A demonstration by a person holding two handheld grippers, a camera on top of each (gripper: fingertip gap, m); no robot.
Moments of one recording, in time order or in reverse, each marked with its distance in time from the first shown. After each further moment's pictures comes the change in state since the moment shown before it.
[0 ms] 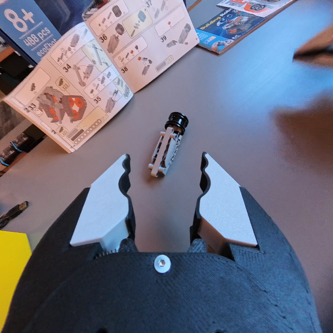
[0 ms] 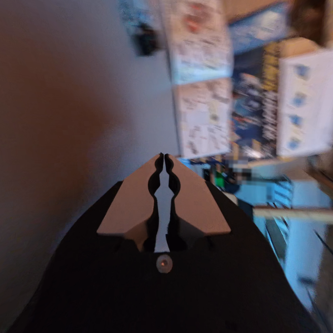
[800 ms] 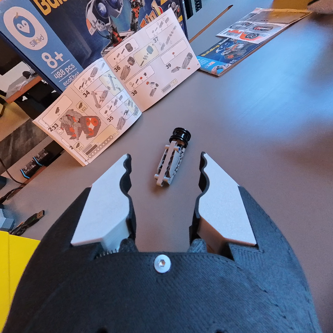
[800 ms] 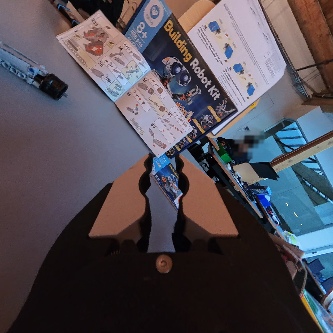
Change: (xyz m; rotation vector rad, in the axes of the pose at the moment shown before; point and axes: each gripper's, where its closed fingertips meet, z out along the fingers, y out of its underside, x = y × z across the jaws) left arm -0.004 -0.019 -0.010 0.101 -0.047 0.040; right arm 0.067 0.017 -0.022 0.047 0.230 0.457
